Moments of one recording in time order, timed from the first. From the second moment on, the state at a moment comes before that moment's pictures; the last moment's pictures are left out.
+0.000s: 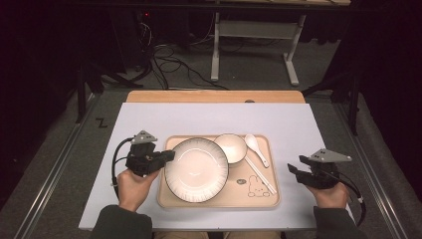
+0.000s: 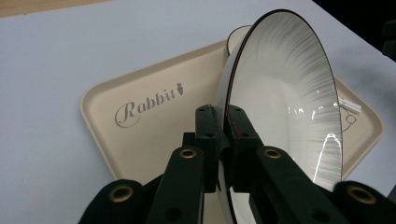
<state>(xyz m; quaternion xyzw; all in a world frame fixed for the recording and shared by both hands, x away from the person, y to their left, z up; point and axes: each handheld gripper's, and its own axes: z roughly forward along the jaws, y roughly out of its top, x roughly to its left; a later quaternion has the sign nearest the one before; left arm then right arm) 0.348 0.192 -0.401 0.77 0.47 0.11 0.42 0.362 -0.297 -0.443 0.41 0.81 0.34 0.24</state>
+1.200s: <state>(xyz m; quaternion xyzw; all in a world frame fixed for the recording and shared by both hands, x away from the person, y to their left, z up) 0.368 0.210 -0.459 0.74 0.56 0.07 0.36 0.383 -0.302 -0.454 0.43 0.79 0.34 0.26</state>
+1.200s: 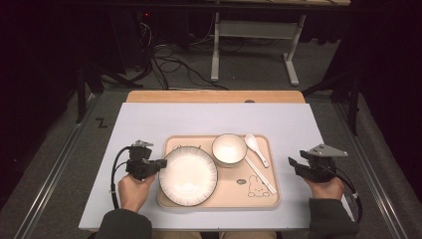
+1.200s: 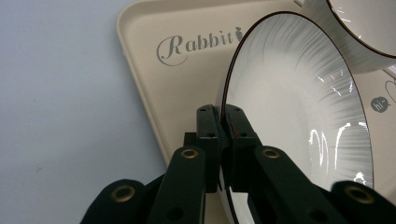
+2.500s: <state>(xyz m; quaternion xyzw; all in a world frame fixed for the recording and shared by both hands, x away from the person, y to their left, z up) 0.383 0.194 -0.489 0.75 0.56 0.07 0.34 0.385 -0.297 -0.461 0.43 0.81 0.32 0.24</state>
